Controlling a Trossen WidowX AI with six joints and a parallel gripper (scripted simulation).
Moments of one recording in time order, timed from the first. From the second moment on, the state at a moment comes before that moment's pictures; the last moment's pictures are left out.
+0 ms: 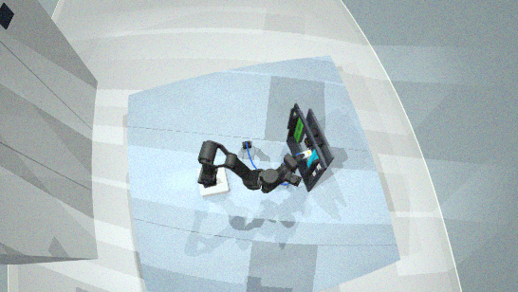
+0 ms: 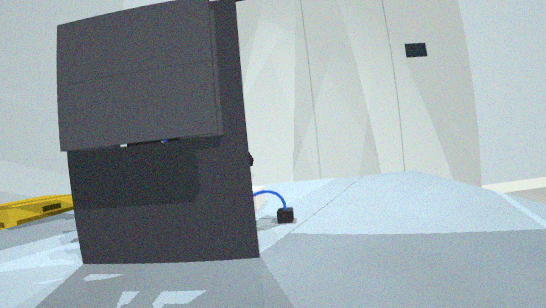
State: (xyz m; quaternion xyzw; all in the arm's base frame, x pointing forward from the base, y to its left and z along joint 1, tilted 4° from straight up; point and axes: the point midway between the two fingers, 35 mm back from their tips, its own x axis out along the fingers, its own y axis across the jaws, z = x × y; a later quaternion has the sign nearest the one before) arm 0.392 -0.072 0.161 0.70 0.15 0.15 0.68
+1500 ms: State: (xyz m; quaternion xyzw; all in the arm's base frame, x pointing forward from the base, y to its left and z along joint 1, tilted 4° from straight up) arm 0.401 -0.071 0.161 0.70 0.15 0.15 0.68
